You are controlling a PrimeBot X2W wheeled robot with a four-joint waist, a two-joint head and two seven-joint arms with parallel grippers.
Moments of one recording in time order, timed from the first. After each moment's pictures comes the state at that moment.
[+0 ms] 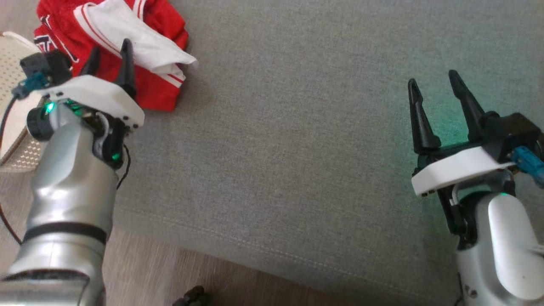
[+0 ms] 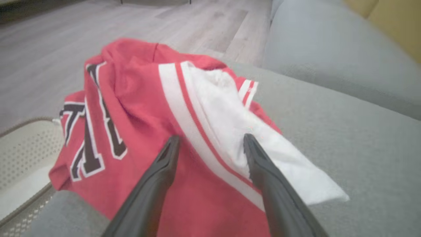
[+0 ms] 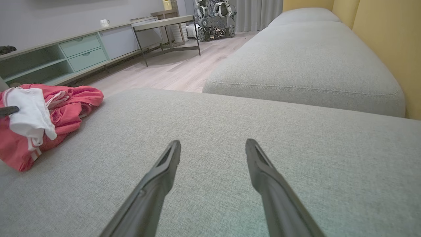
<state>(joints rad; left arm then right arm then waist) -0.84 0.13 -0.12 0.98 -0.39 -0.11 -0.22 -0.25 -0.05 0.05 -0.04 0.04 0.13 0.11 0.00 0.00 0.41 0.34</state>
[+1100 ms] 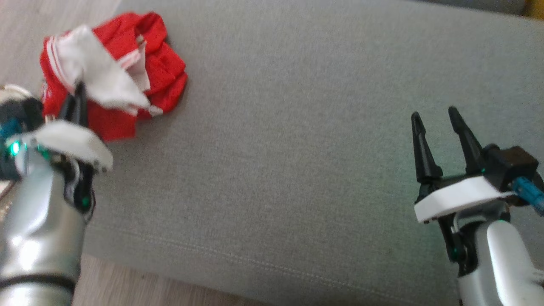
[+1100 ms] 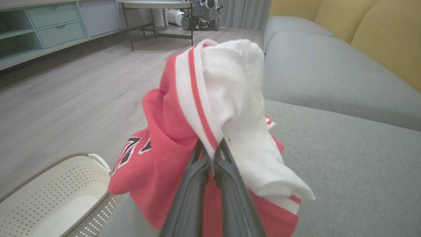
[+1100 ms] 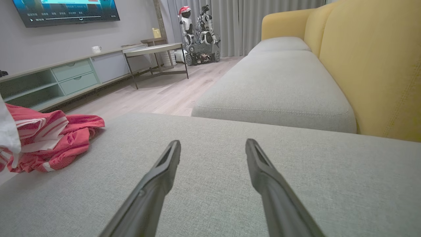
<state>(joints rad) -0.69 0.26 -0.18 0.89 -0.40 -0.09 -0.25 -0.17 -0.05 0.03 0.03 0.12 0.13 0.04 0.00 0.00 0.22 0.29</state>
